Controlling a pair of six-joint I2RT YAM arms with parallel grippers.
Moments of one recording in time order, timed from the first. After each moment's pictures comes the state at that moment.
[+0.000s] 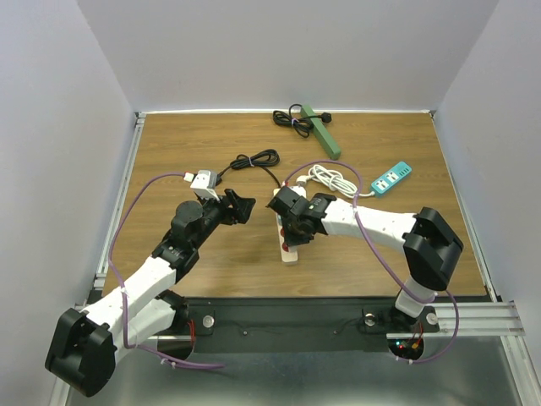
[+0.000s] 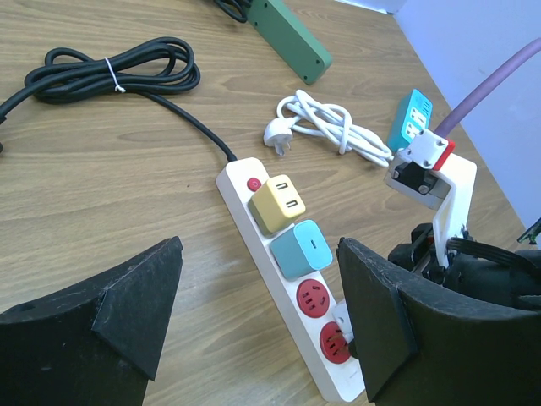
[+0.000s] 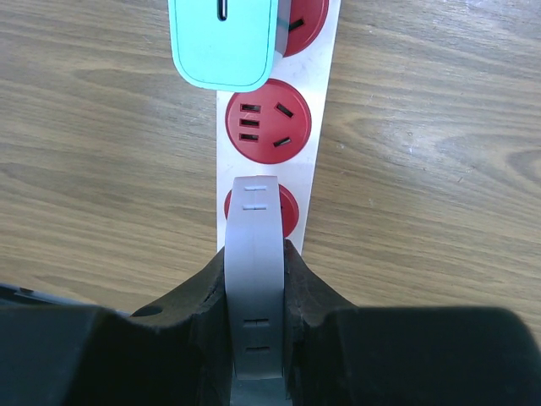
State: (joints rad) left arm -0.50 0.87 0.39 0.35 0.03 -0.49; right arm 0.96 1.69 1.22 -0.71 0.20 0.77
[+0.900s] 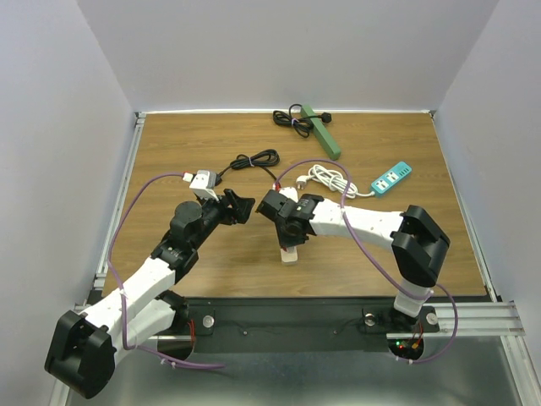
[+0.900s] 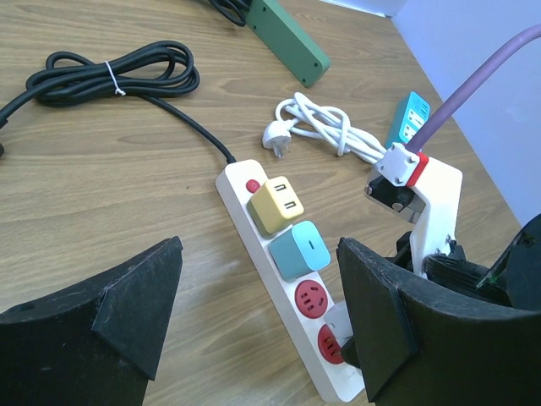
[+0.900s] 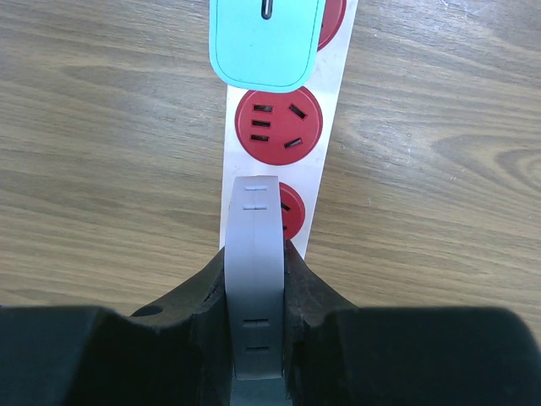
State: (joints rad) left arm -0.50 0.86 0.39 0.34 0.03 -0.49; right arm 1.01 1.77 1.31 -0.78 0.27 0.76
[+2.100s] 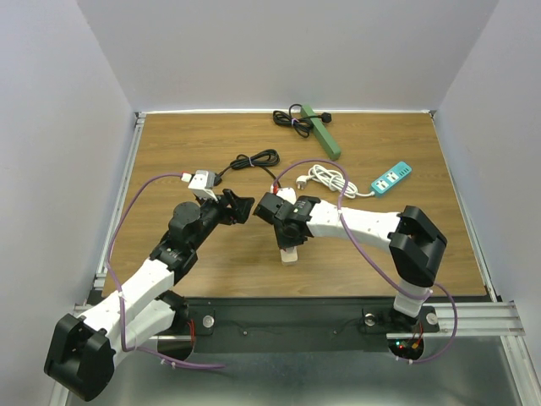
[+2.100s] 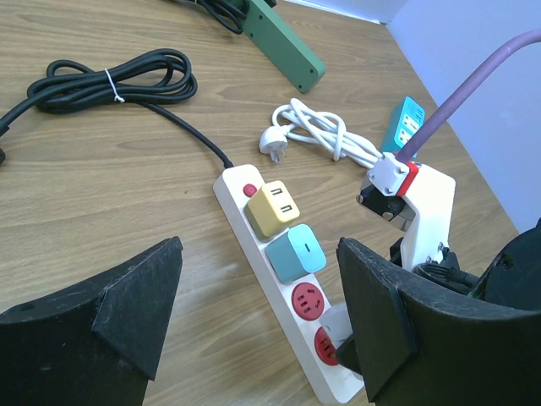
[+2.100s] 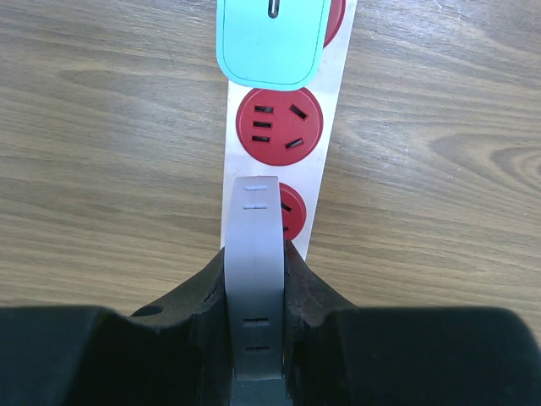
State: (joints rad) left arm -0.50 0.84 0.39 0.34 0.03 -0.49; right arm 1.03 1.80 1.33 -0.79 0.28 0.78
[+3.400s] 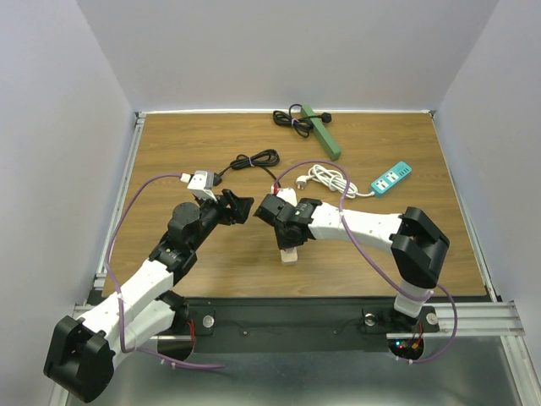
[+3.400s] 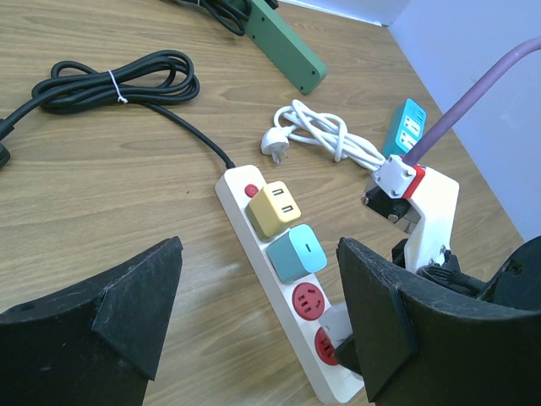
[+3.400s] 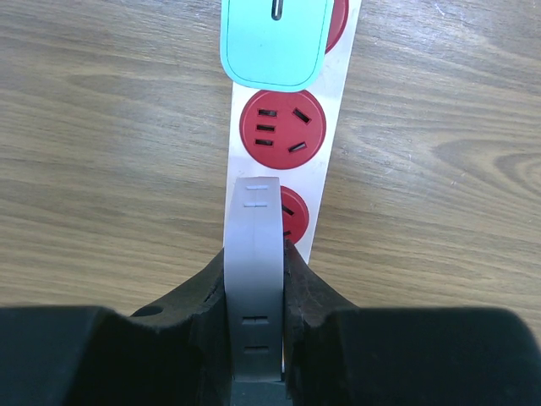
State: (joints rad) left arm -0.50 0.83 0.39 0.33 0.03 -0.49; right arm 1.04 1.80 1.28 -0.74 0.28 0.78
